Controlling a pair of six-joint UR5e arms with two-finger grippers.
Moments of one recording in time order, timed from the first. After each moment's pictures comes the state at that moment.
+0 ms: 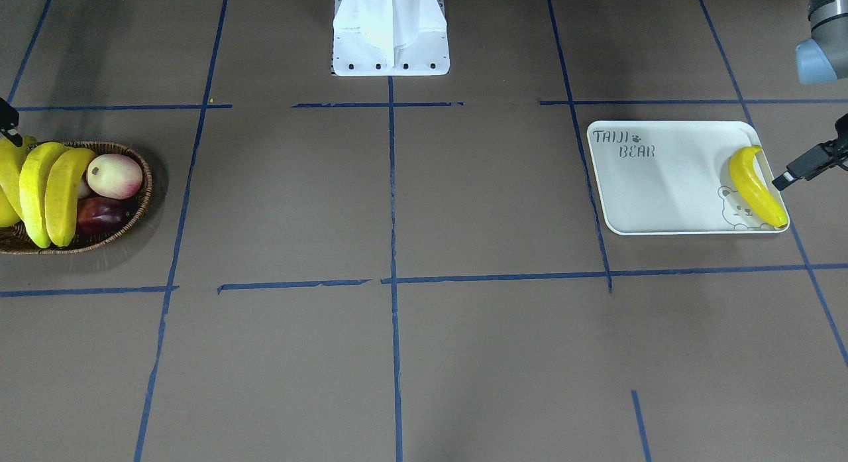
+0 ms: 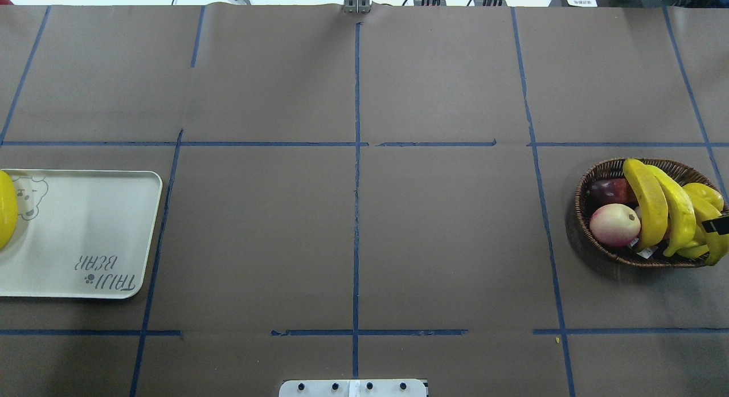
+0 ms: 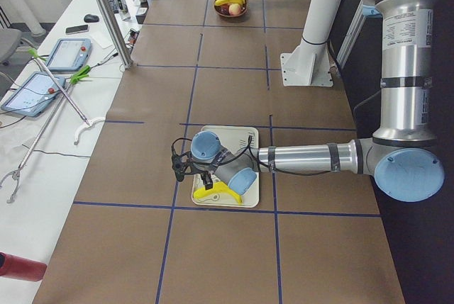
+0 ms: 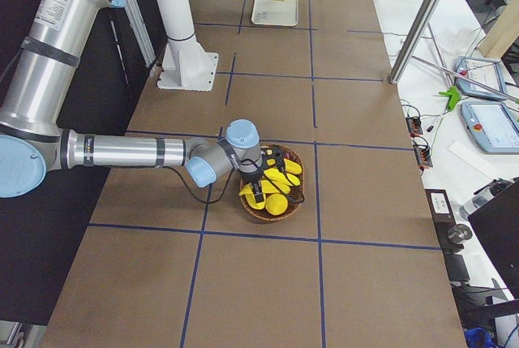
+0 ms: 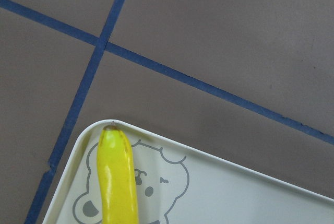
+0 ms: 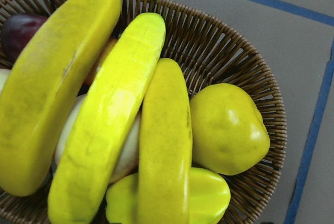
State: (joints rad) left arm -1.30 -1.49 -1.51 -2.32 -2.45 -0.98; right arm 1.11 -1.94 1.84 -0.93 2.19 0.38
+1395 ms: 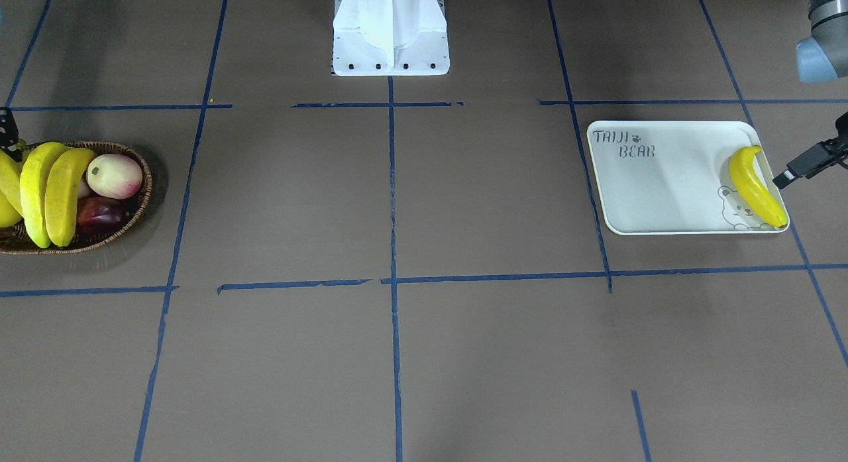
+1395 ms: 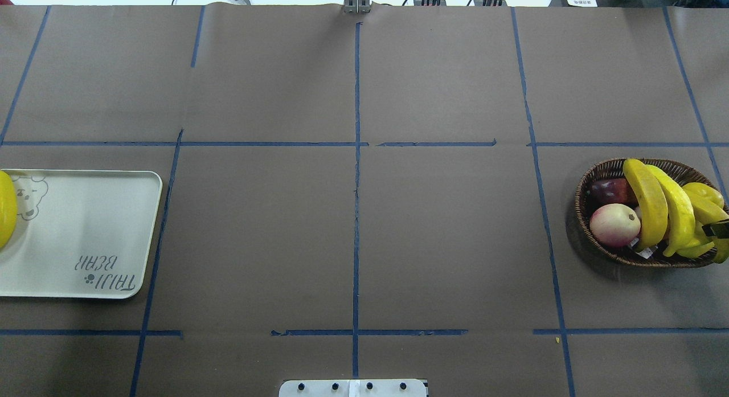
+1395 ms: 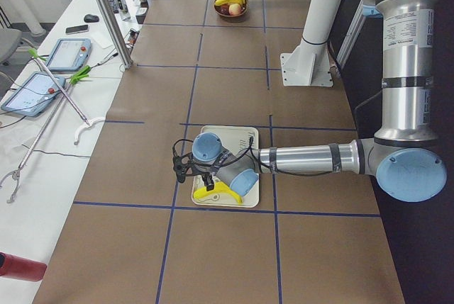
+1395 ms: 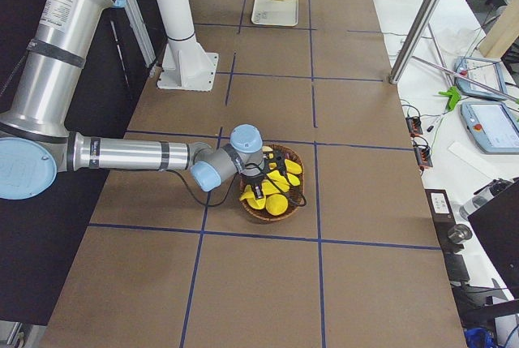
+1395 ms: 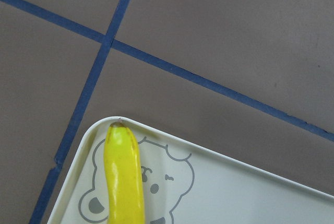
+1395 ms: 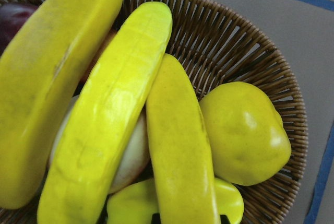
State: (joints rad) left arm -1.30 -1.48 -1.51 -2.33 -2.45 -0.98; right arm 1.08 -1.91 1.80 -0.92 2.20 0.39
